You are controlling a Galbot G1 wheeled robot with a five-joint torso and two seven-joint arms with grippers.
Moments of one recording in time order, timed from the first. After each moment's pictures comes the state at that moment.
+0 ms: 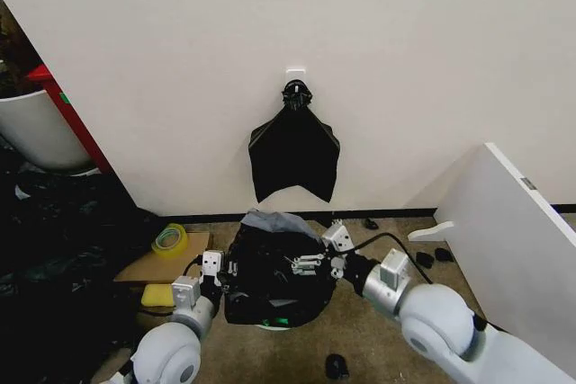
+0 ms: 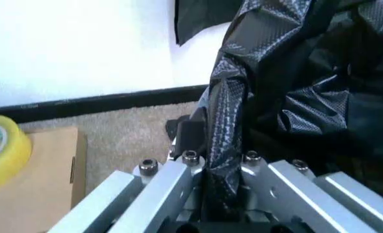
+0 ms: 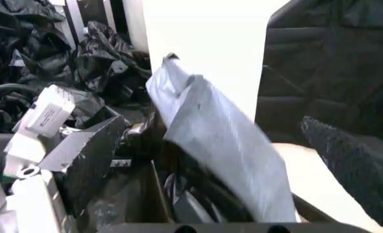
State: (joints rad) left arm 1.39 -0.92 -0.14 -2.09 -0.62 0.21 -0.34; right arm -1.08 0.84 -0.02 2.17 0.56 -0.24 -0.08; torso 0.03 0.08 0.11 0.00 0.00
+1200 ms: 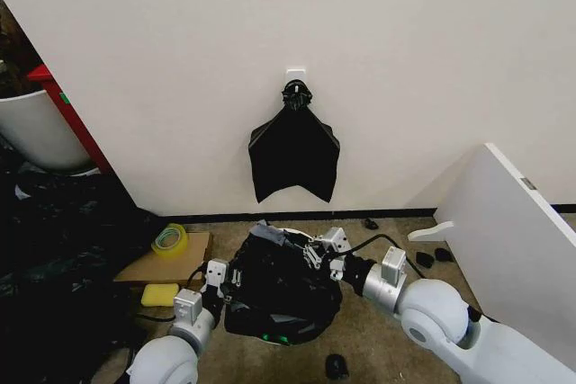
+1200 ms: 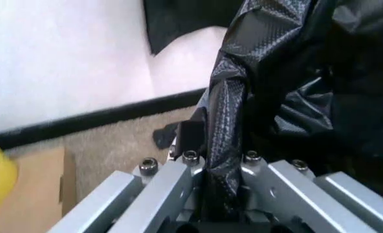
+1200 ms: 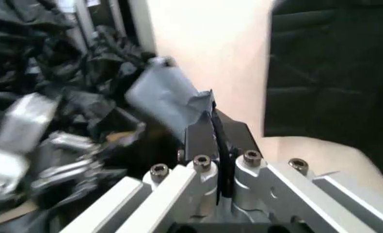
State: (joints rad) left arm 1.45 -0.90 -0.14 -2.08 -0.50 0.12 -0.24; right arm -1.05 0.80 -0.03 2.11 0.67 -0.18 -0.13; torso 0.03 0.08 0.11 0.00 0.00
